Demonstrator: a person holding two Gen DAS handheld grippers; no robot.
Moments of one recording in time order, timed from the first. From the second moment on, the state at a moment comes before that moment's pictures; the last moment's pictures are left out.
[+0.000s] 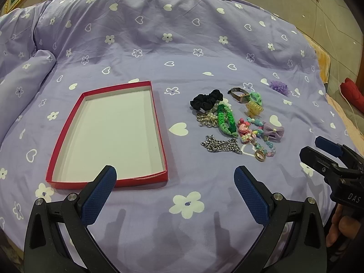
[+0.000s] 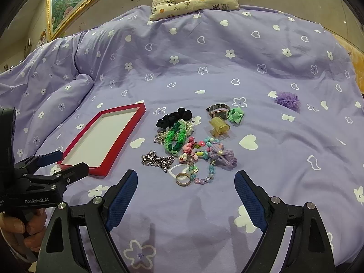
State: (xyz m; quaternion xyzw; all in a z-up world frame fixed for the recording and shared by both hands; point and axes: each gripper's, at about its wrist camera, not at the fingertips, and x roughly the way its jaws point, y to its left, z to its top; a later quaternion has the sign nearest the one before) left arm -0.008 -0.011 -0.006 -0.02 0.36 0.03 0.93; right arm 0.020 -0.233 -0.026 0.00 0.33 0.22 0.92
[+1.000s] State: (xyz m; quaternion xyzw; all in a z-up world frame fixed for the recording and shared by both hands) left arm 0.019 -0.004 -0.008 -0.04 0.38 0.01 0.92; right arm 0.035 -0.236 -0.029 0.01 0.34 0.22 0.91
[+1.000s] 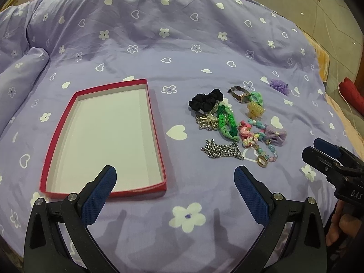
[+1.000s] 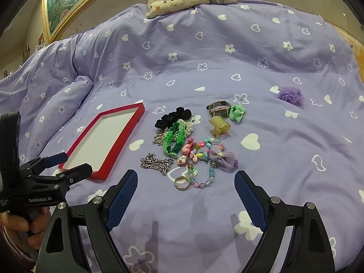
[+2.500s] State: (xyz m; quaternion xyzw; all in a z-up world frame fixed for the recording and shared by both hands) left arm 0.242 -0.020 -0.064 -0.05 0.51 -0.12 0.85; right arm 0.219 -0.214 -0.080 -0.03 0.47 0.21 0.86
